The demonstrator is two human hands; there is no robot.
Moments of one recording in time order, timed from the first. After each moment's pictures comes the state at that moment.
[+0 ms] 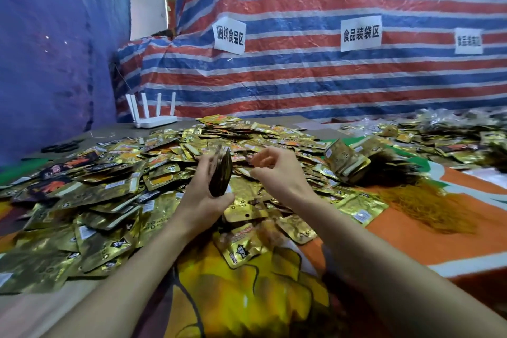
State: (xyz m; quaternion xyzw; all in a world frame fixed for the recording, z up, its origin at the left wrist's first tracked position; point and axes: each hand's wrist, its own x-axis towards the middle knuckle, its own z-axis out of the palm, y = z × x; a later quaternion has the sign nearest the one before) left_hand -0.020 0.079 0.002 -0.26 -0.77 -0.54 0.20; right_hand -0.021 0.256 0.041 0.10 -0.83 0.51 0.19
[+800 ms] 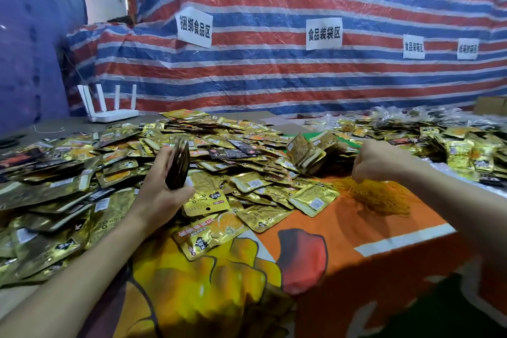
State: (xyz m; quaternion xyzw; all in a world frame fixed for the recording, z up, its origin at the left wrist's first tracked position) left_hand -0.012 0.080 0.007 -0.26 -0.77 -0.55 0.21; right_hand 0.021 0.467 0.083 -0.19 -0.98 0.03 0.09
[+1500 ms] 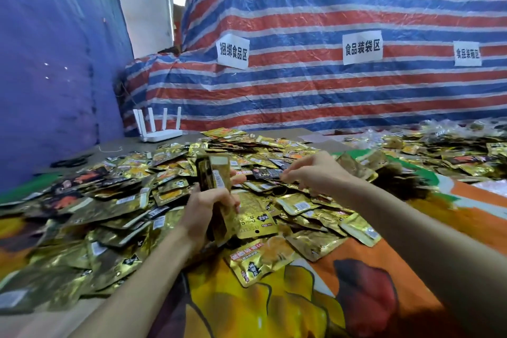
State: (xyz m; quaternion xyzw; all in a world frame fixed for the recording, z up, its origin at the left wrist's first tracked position) left_hand -0.007 0.076 0.024 -0.18 -0.62 -0.76 0.02; right_hand -0.020 0.304 0.078 0.06 -0.89 0.45 0.09
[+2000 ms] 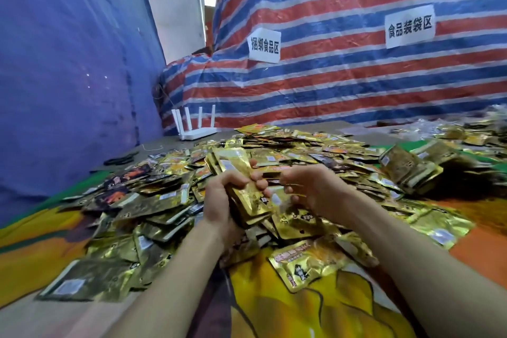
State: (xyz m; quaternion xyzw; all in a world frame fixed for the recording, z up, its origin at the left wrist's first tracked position) left_hand -0.023 0.059 0.030 -0.17 -0.36 -0.91 -0.10; right_hand -0.058 0.237 0.032 0.13 -0.62 0.76 -0.12
